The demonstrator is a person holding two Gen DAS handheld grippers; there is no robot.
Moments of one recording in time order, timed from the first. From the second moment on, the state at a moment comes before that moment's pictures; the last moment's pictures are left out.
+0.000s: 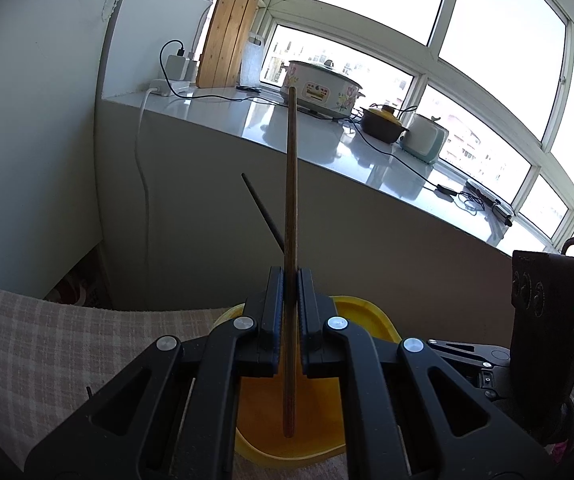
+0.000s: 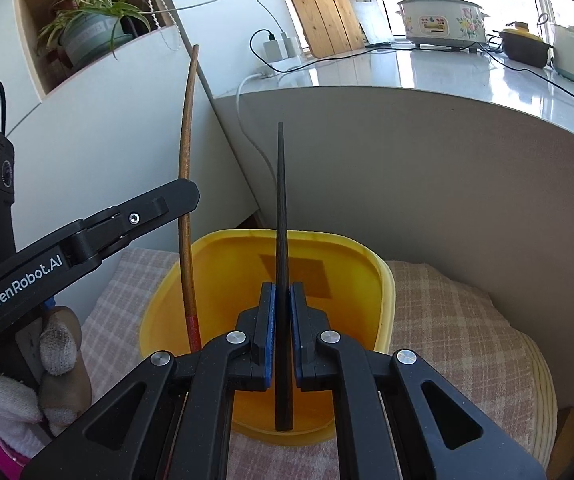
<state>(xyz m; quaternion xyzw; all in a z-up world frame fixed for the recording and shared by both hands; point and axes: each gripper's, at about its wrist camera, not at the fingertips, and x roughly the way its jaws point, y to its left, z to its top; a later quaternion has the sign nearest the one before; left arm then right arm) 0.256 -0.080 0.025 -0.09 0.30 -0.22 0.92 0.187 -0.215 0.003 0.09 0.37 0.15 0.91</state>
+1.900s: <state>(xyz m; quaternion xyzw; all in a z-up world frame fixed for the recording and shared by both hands) 0.192 0.081 -0.103 -0.17 0.48 -0.16 0.85 0.095 -0.147 -0.050 0.09 0.43 0.22 0.87</state>
